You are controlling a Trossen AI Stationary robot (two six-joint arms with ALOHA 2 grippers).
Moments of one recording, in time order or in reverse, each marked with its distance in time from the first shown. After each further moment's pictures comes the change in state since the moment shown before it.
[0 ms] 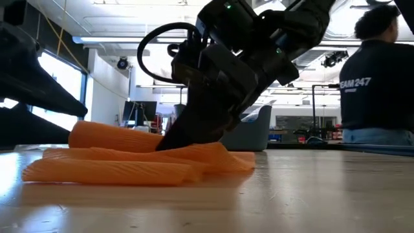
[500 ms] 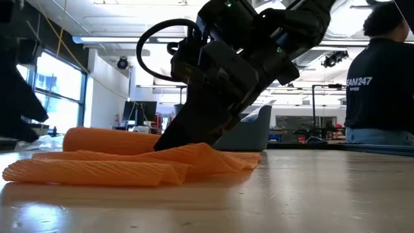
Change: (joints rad) left arm -0.016 -0.217 0.000 -0.360 0.298 -0.014; right arm 0.001 0.000 0.000 0.009 -0.003 -0.001
